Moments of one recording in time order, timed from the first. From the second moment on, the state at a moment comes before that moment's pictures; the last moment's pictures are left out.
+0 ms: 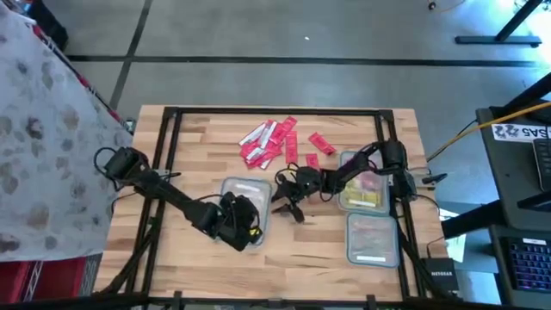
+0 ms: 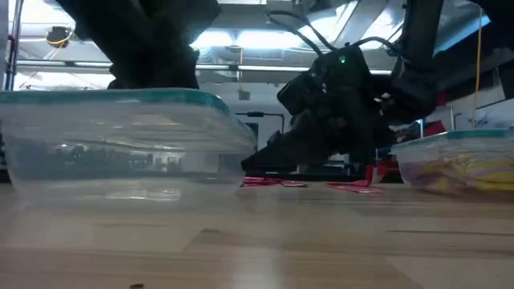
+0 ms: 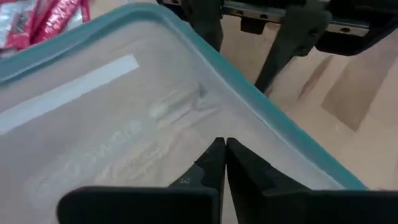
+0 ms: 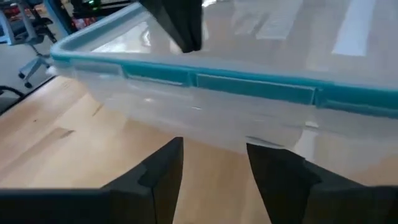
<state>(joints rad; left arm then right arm) -0.49 1.81 1.03 -0.41 -0.69 -1.11 -0.05 2.07 0.75 0.97 -0.45 0.04</state>
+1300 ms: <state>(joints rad) -0.48 1.85 1.04 -0.39 -0.70 -1.09 -0.10 2.07 0.78 0.95 -1.03 0.11</state>
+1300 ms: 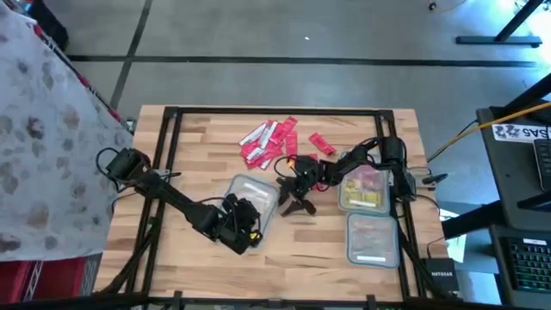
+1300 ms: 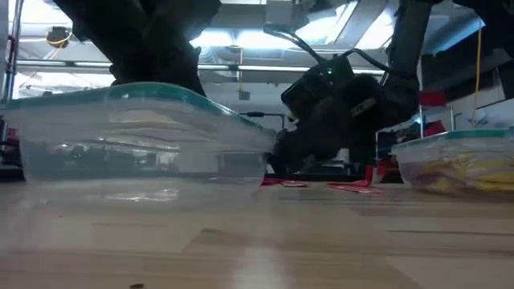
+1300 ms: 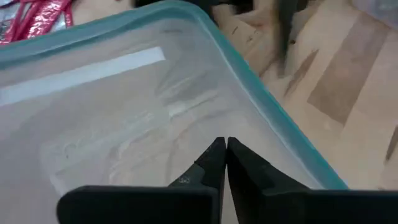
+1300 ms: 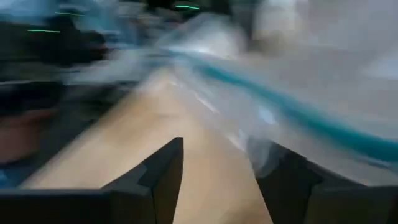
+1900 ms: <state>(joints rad) -0.48 1.83 1.06 -0.37 -0.72 -1.09 -0.09 1.88 0.73 0.63 -0.57 -0.03</state>
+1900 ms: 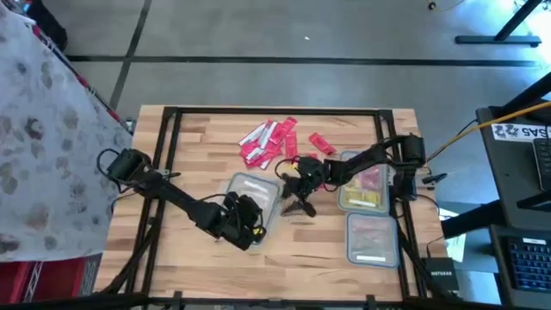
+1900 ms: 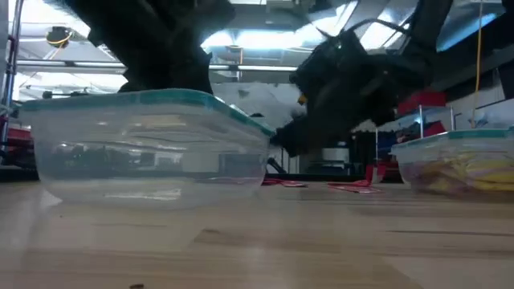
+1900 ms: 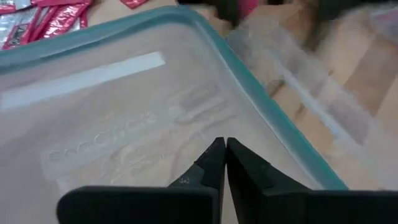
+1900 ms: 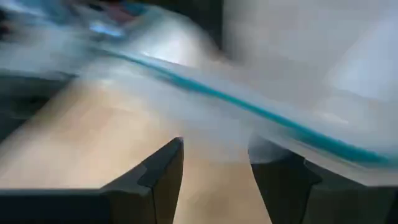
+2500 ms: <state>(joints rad) -0.46 1.71 1.29 -0.56 -0.76 -0.79 0.03 1.70 0.74 0.36 0.14 0.04</state>
